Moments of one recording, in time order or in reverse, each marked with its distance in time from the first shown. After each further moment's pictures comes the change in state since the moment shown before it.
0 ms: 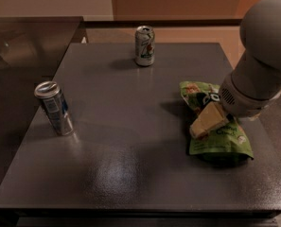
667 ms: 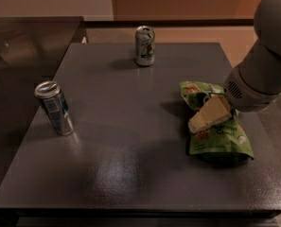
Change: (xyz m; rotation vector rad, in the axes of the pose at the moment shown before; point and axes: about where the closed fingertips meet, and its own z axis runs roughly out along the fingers) arm -0.005 -0.002 -0.020 -0.011 -0.058 -0.019
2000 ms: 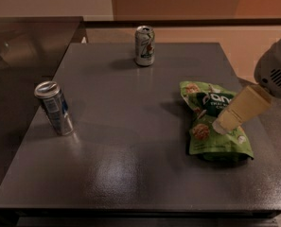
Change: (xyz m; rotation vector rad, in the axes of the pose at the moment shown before) arm 0.002 -0.007 -0.067 -0.033 -0.156 -0.416
